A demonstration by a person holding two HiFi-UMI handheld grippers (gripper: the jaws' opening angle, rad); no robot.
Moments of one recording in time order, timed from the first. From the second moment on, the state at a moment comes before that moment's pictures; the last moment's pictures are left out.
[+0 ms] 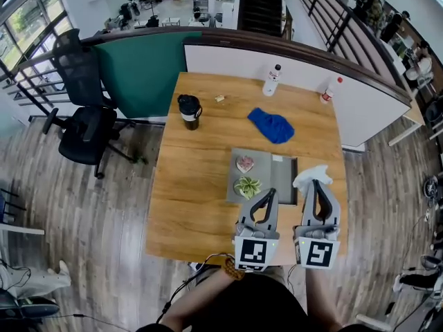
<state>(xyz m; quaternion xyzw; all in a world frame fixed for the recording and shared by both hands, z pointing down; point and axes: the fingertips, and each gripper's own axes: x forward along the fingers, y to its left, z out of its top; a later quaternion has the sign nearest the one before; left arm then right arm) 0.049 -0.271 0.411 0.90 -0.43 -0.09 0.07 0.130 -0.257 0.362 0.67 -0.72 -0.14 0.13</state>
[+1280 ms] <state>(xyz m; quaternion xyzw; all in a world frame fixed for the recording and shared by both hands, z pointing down) 0.044 -0.250 0.428 0.89 -0.45 -0.05 0.05 0.159 -0.329 0.436 0.62 -0.75 -0.14 0.19</state>
